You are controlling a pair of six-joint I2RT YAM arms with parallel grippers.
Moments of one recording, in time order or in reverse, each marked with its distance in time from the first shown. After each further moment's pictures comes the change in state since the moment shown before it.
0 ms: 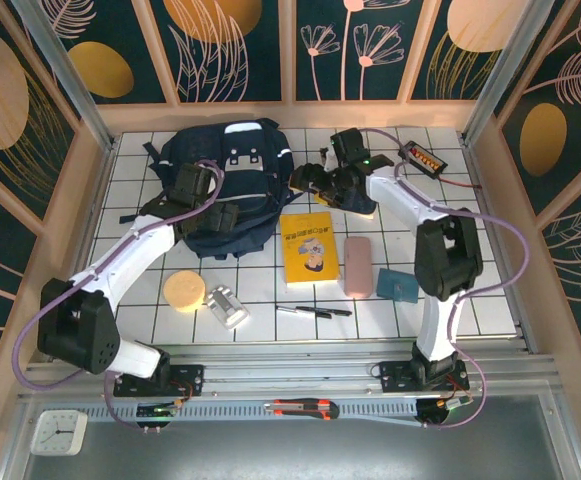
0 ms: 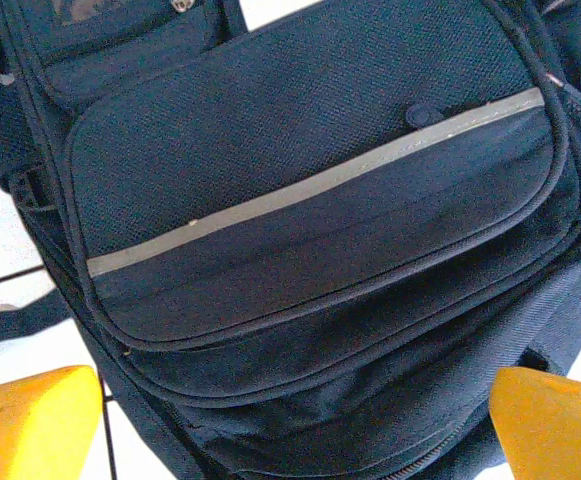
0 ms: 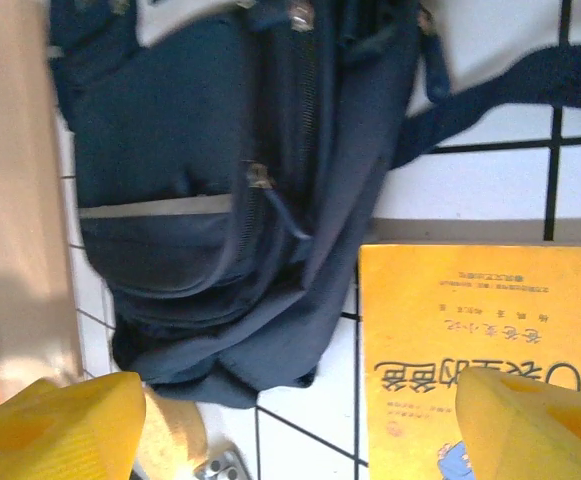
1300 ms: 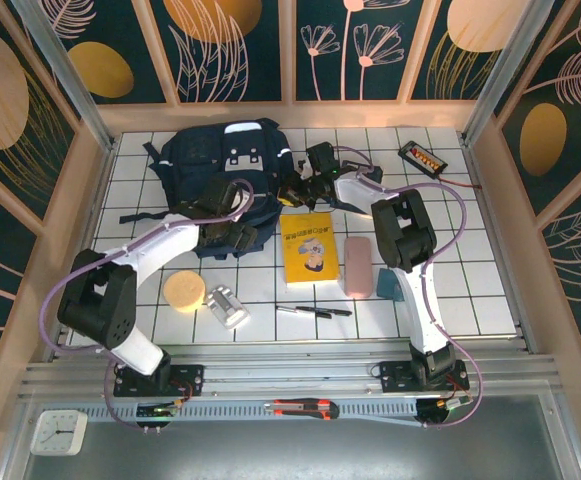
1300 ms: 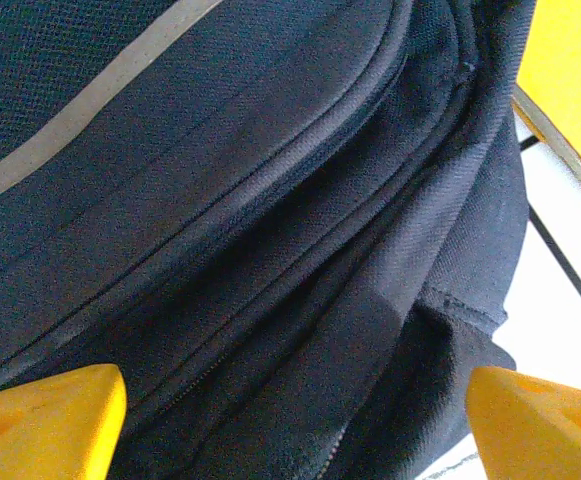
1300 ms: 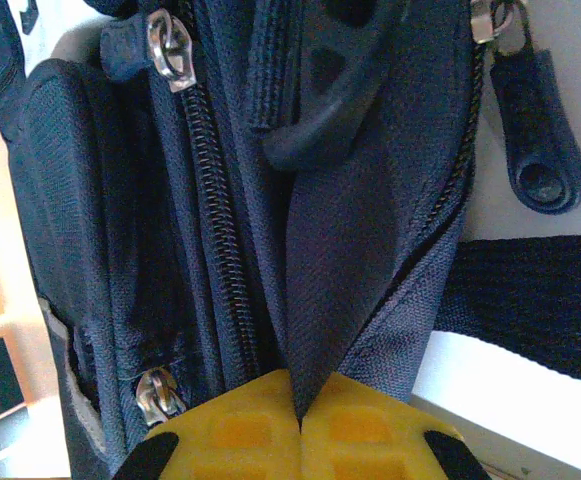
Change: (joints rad) left arm -0.091 0.164 -0.031 0.054 0.090 0.117; right arm 0.038 0.373 0.182 0.249 -0.120 0.184
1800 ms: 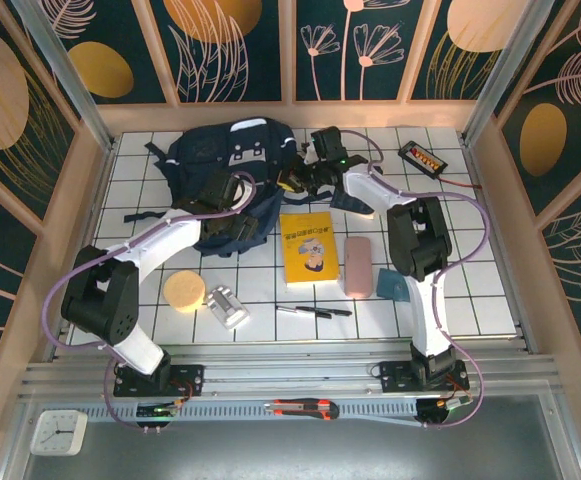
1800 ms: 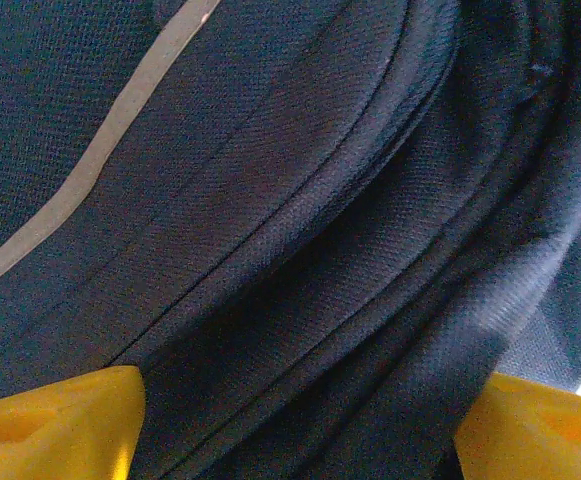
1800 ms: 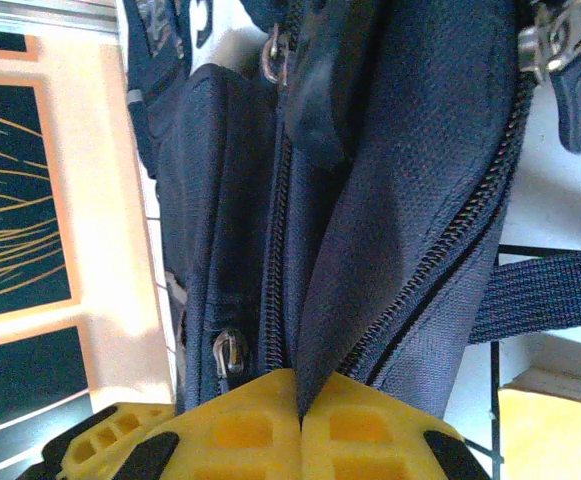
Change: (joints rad) left arm 0.000 0.021 0.046 0.041 -0.014 0.019; right arm 0.001 -0.159 -0.012 -0.024 0.016 0.033
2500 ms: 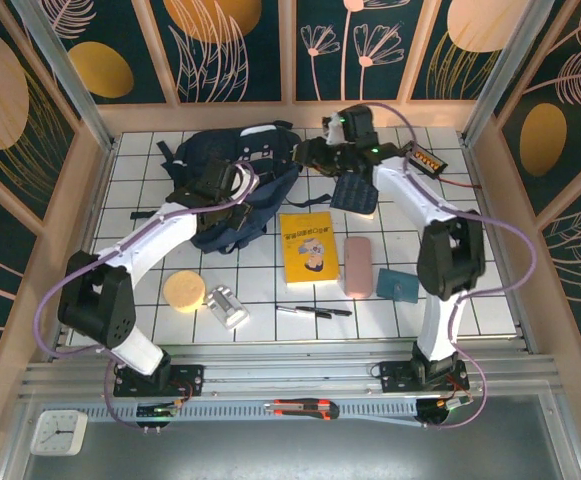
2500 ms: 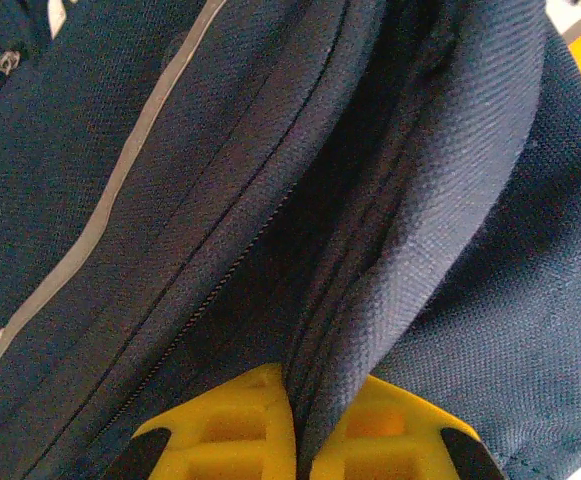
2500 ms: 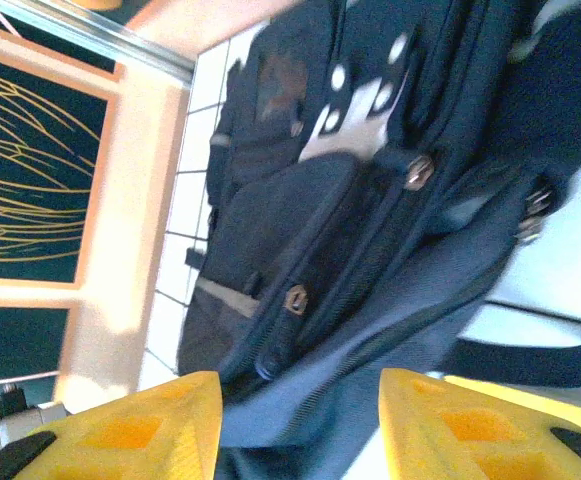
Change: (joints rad) left arm 0.001 -0.044 0.102 -0.090 0.085 0.040; right arm -0.091 -0.307 -0.127 -0.035 0.059 -0.350
